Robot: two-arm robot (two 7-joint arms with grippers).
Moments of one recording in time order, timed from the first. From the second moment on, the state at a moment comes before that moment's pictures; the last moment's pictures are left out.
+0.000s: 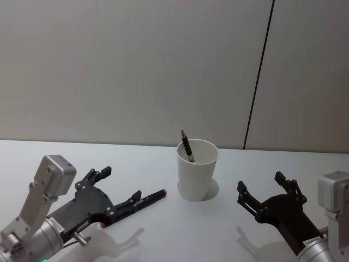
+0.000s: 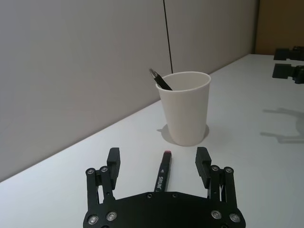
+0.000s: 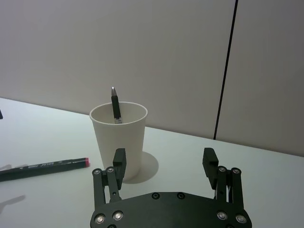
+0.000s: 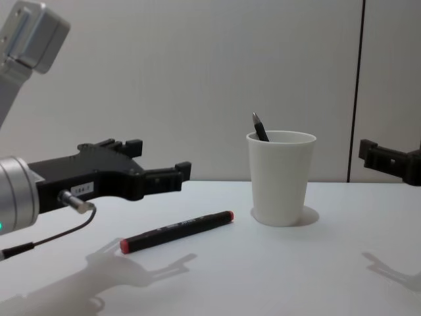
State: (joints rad) left arm -0.25 0.49 0.41 -1.59 -0.38 -0.02 -0.35; right arm -0.01 0.34 -0.23 -1.77 0.29 0.03 0.07
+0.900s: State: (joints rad) left arm -0.38 0.53 0.46 -1.41 -0.45 0.08 -0.59; right arm -0.01 0.34 -0.23 -1.77 0.29 0.03 0.07
